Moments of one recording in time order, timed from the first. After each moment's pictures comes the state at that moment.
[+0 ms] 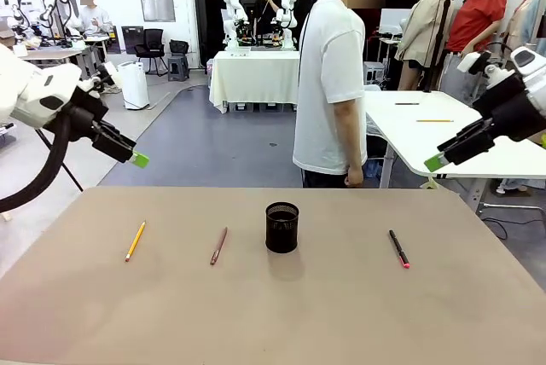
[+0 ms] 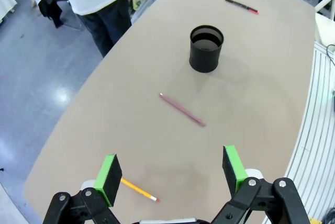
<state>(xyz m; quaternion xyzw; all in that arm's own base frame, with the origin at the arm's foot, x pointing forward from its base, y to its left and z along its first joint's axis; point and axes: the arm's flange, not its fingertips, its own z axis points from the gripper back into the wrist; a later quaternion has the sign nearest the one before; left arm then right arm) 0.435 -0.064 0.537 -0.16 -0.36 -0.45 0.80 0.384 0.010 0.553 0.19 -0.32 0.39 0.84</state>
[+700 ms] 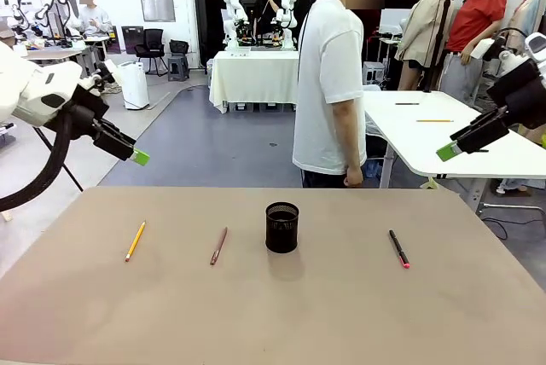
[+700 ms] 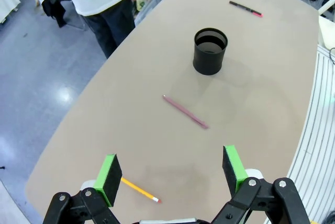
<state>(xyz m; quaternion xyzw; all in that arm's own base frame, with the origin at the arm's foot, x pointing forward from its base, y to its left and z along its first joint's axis) 0.436 -0.064 0.539 -0.16 -0.36 -0.44 0.80 0.384 -0.003 0.571 0.17 -0.32 0.39 0.85</state>
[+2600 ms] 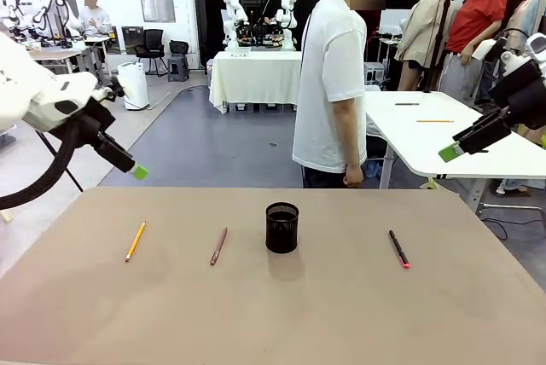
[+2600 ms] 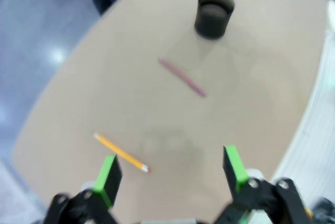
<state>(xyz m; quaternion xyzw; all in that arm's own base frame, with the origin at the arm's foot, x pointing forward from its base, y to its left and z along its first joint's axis) 0.441 -0.074 0.521 -0.12 -0.26 -0.42 0.86 0.383 -0.006 0.572 0.17 -0.32 0.38 0.85</state>
